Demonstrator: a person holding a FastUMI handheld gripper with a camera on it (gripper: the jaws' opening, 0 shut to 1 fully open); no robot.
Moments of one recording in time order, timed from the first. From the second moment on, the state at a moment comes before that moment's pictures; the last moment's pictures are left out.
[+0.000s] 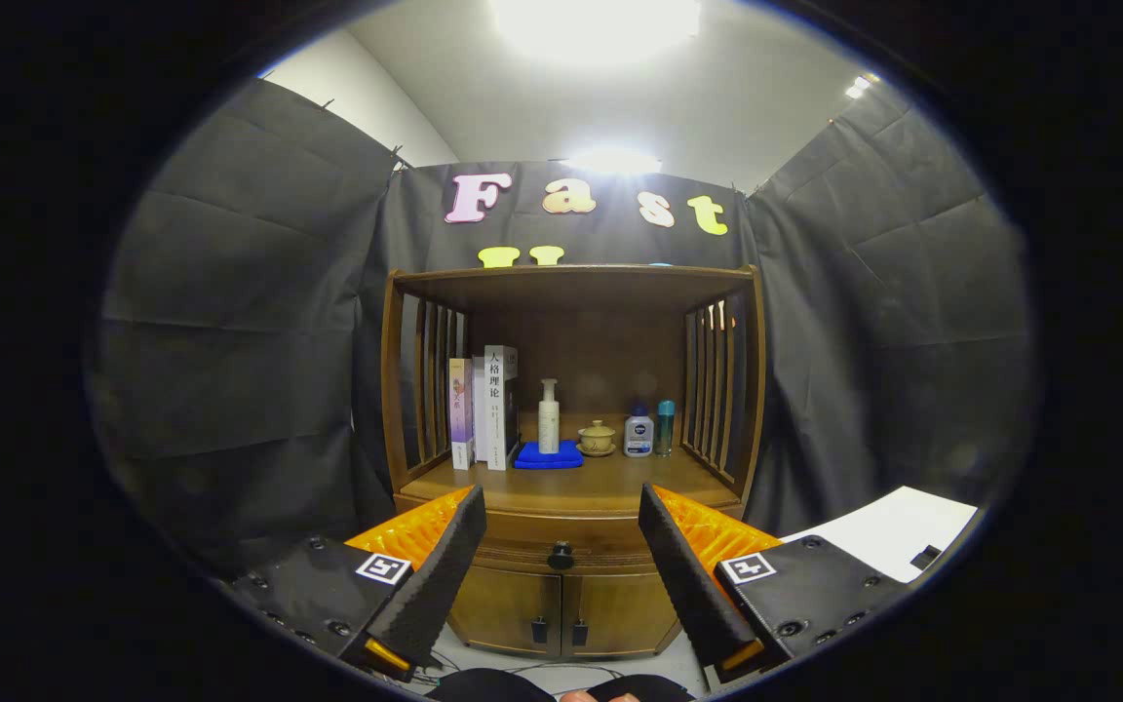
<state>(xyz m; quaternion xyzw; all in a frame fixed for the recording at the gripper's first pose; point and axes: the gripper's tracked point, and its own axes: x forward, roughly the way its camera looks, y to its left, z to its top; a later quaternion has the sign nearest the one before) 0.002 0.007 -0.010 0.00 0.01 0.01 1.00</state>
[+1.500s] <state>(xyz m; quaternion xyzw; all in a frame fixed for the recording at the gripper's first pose) 0.141 0.016 -0.097 0.02 0.09 0.02 1.00</state>
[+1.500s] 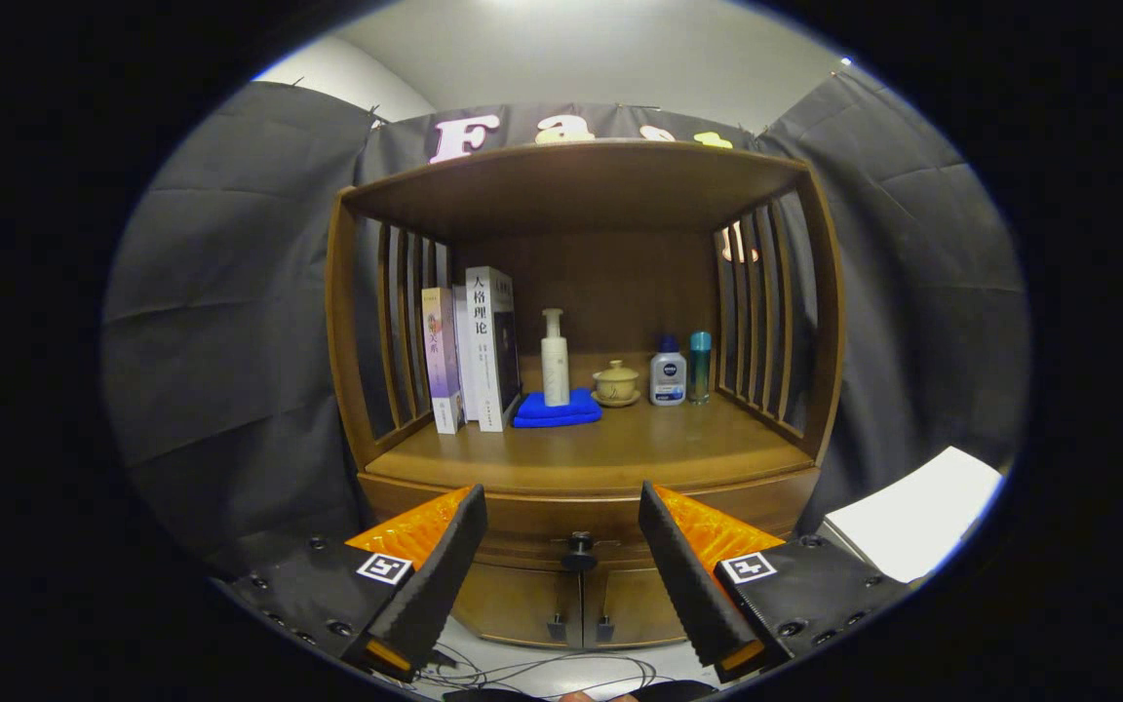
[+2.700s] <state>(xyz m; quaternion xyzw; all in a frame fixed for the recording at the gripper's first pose) 0.248 -0.003 -0.276 0.01 0.19 0.01 0.98</state>
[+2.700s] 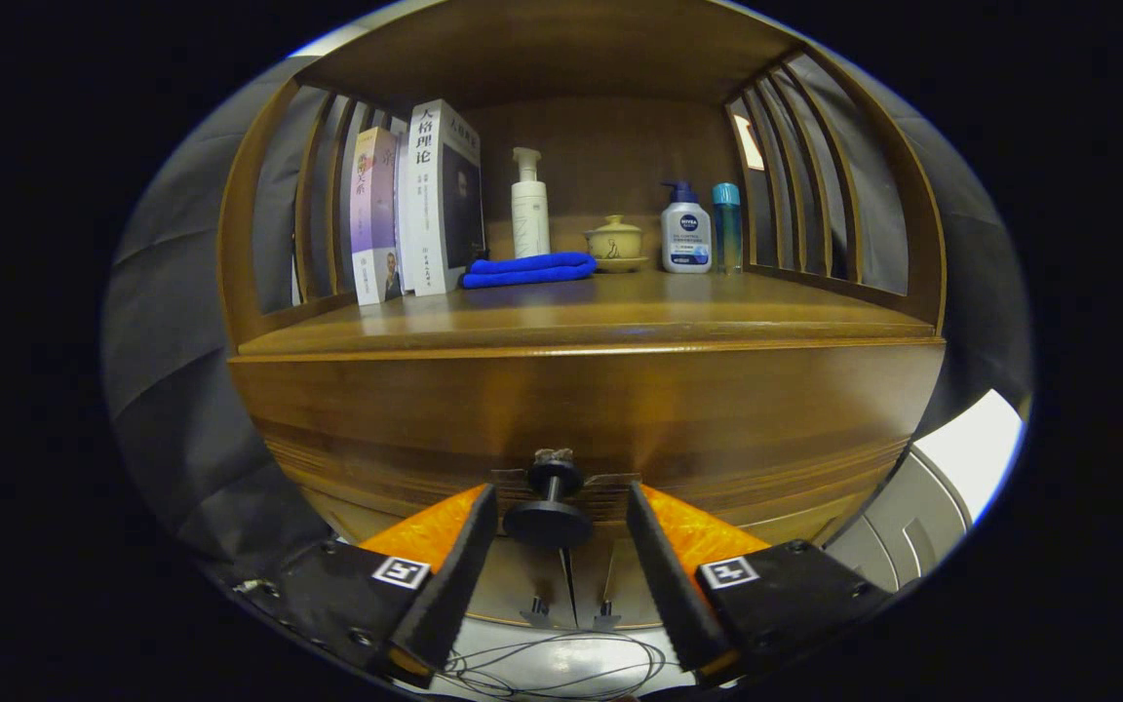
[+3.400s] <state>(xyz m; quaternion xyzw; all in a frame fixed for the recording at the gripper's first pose) 0.251 0.003 -0.281 -0.01 0.20 0.03 0.98</state>
